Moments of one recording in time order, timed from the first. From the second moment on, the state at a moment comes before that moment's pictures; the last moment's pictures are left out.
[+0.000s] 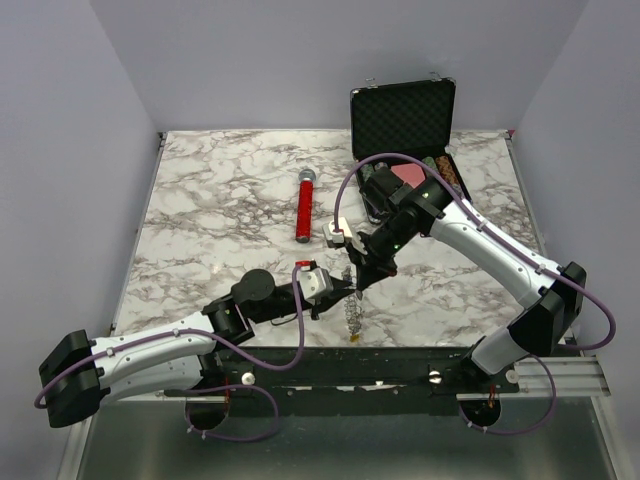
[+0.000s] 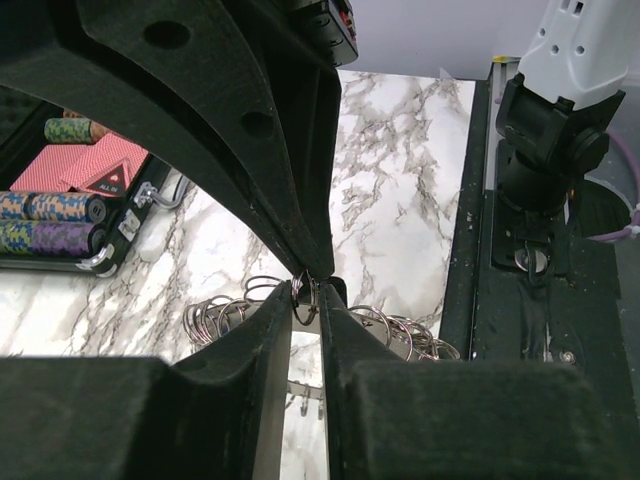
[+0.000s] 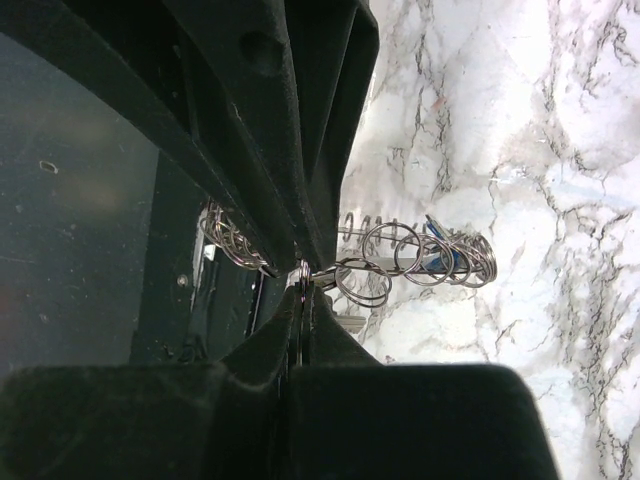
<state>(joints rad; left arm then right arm) -1.07 0.89 0.44 0.45 0.22 0.07 0.77 1.56 1.55 -1.30 -0.74 -0.87</state>
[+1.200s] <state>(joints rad) -1.07 0.88 0.26 0.86 0.07 -0.23 0.75 1.54 1.52 -1.20 -0.86 -0.82</state>
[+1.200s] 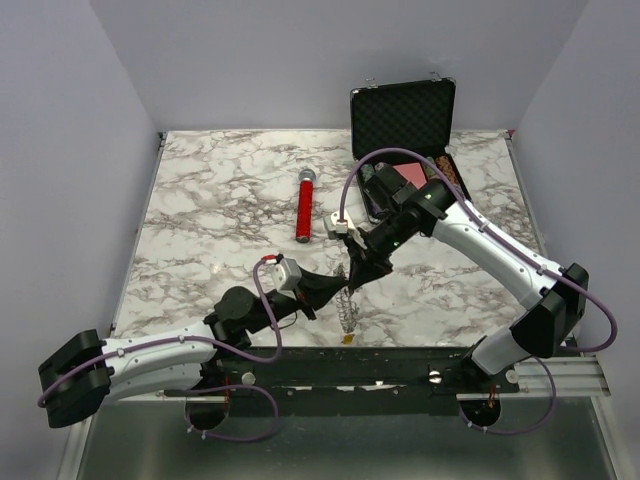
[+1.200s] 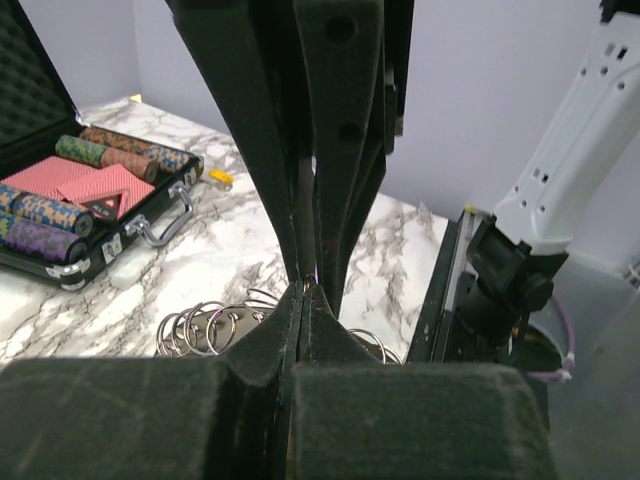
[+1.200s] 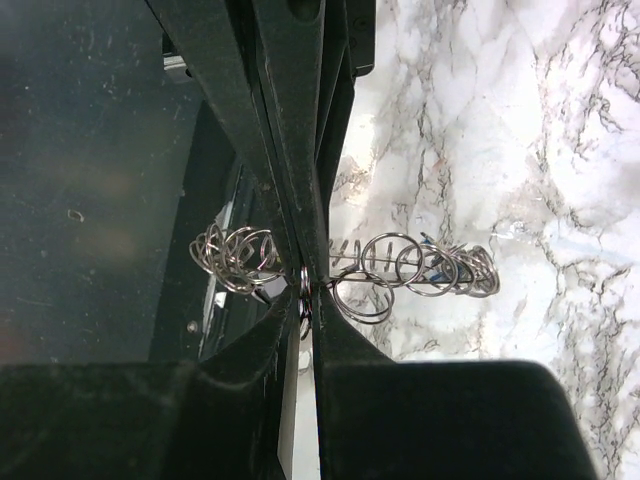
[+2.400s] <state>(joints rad) -1.04 0.62 0.35 0.43 0.08 -0.11 0.69 1.57 1.58 -1.32 -0.84 -0.93</state>
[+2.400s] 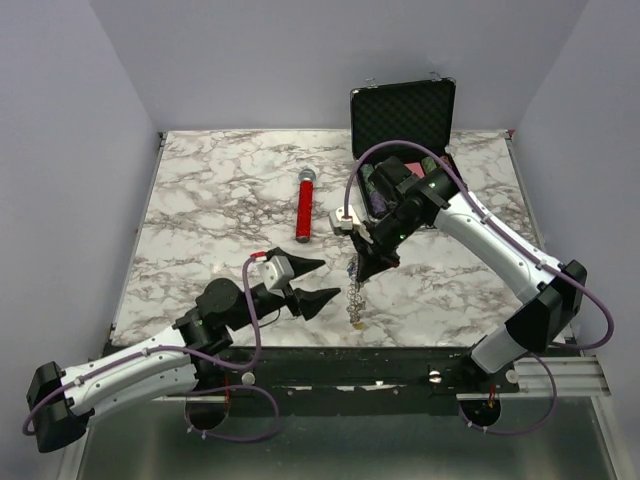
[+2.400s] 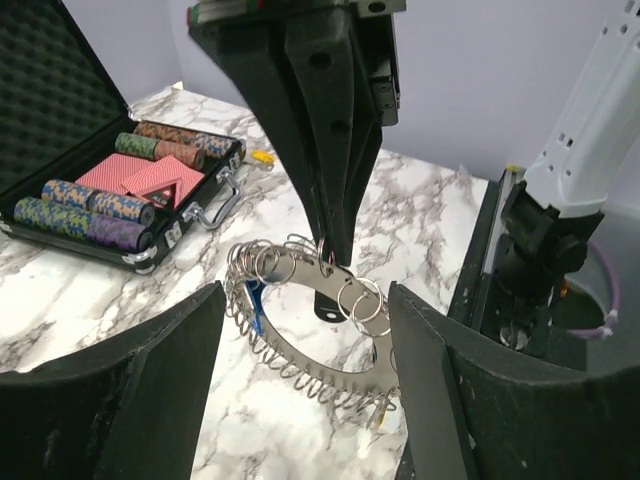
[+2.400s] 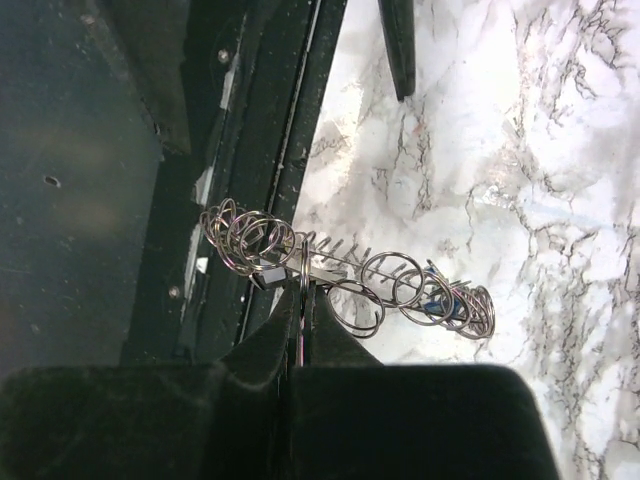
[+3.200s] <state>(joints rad) -1.01 0.93 0.59 0.24 0.25 0.06 0.77 1.62 1.64 -1.33 -0.69 -0.94</state>
